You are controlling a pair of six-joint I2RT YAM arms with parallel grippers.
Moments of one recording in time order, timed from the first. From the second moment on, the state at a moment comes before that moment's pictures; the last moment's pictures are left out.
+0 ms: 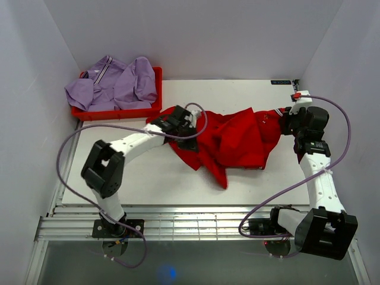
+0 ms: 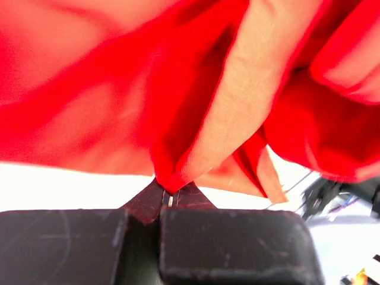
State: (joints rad) left arm -0.71 1.85 1.30 -0.40 0.27 -0.51; right arm -0.15 1.08 0.86 -0.16 -0.28 -0.13
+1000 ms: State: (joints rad) left arm 0.49 1.36 0.95 -0.85 0.11 0.80; right arm -0.18 1.09 0.88 -0.47 -0.21 -0.69
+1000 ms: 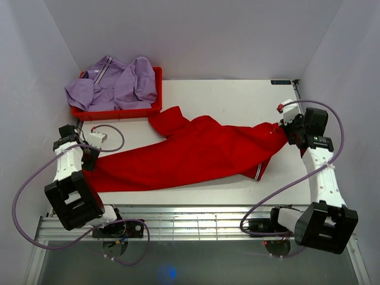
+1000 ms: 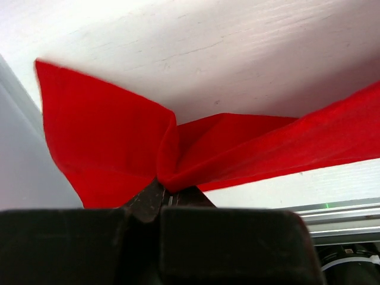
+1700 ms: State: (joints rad) left arm 0.60 1.41 0.89 -0.83 0.11 0.94; right arm -0.21 0.93 0.87 -1.01 -0.29 -0.75
